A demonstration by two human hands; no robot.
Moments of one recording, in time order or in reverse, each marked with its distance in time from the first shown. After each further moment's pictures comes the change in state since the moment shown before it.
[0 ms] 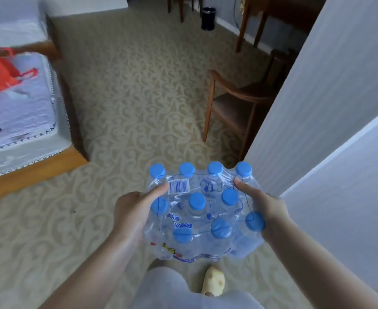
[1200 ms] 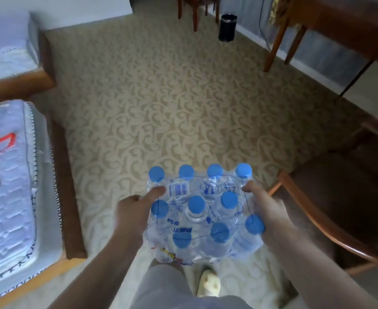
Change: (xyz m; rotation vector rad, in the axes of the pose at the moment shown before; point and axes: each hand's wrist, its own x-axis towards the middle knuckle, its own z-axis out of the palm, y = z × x) left_hand 0.634 0.382 0.059 0.034 0.090 -0.082; right_hand 0.400 -0.428 0.454 0.015 0.033 0.037
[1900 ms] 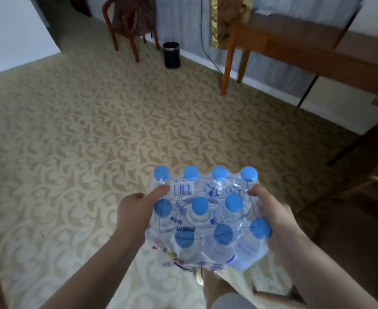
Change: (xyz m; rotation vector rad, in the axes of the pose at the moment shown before) left_hand 0.312 0.321 0.225 0.162 -0.266 0.185; right_hand 0.251 -0.297 0.135 0.241 0.221 0.066
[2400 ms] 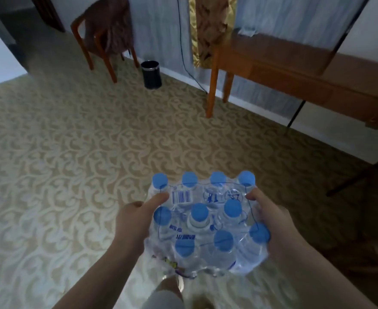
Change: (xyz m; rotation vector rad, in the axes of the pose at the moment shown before) left_hand 0.211 0.195 0.160 -0.068 -0.109 -0.001; right_hand 0.188 -0.233 0.087 0.111 0.025 -0.014
